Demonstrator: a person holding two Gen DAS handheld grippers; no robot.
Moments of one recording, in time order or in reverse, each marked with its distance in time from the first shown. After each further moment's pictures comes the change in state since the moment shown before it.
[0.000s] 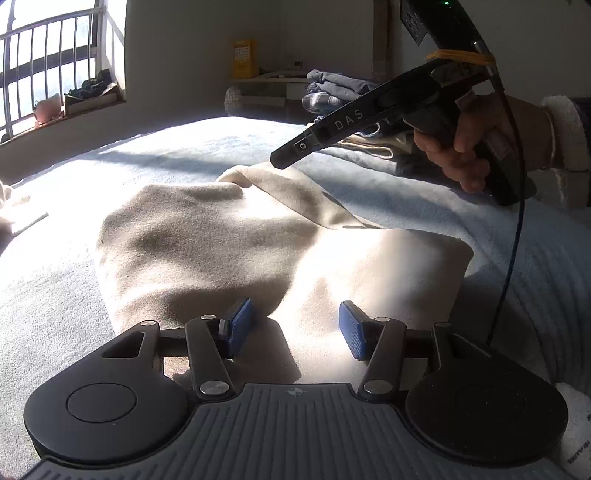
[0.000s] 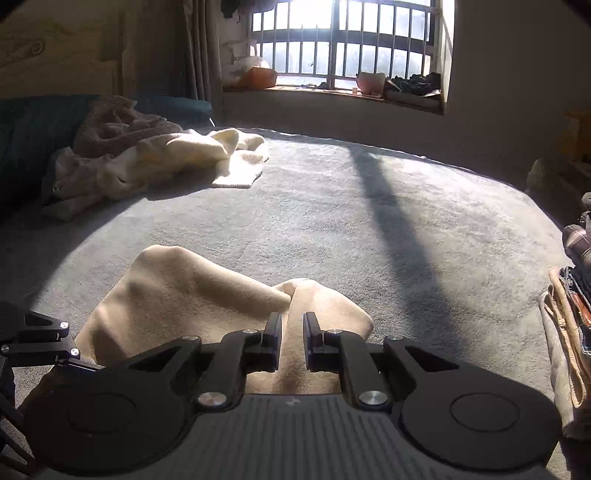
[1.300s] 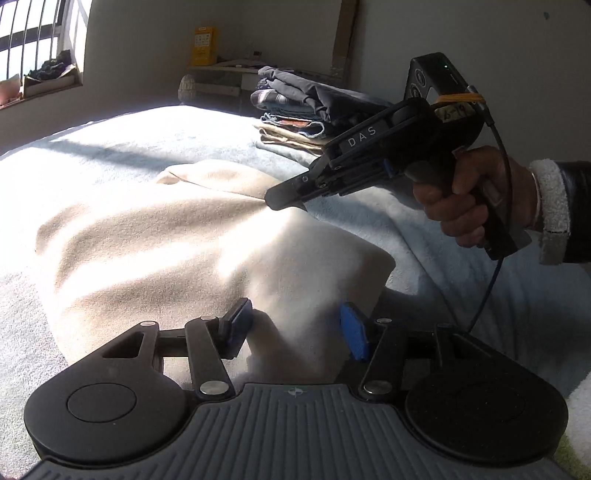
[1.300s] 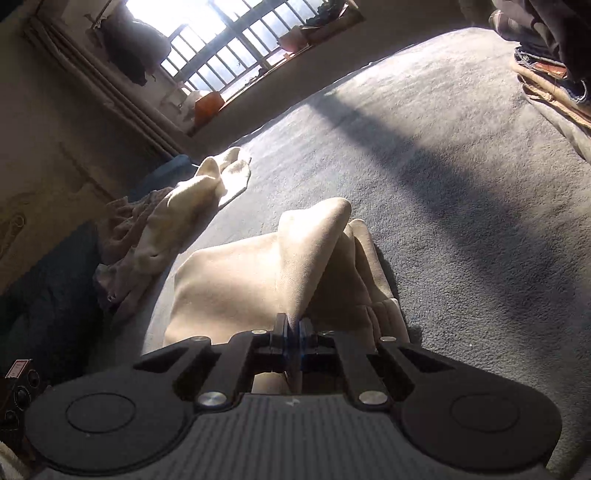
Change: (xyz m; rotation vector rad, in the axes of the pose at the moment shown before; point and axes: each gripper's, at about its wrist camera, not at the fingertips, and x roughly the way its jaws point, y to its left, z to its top) left arm -0.004 -0.016 0.024 -0.007 0.051 -0.170; right arm -0.025 -0.058 -0.066 0.594 0.061 0.260
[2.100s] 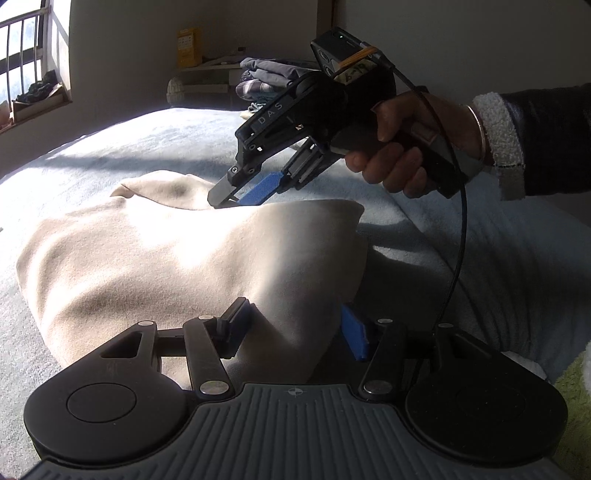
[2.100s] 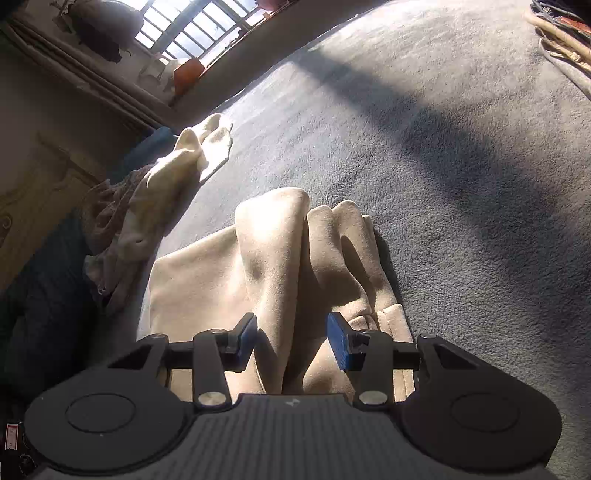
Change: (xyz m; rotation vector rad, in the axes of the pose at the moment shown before) left arm -0.006 -0.013 -0.017 0.094 0.027 0.019; right arm 0.049 -0.013 0.025 0.083 0.165 0.003
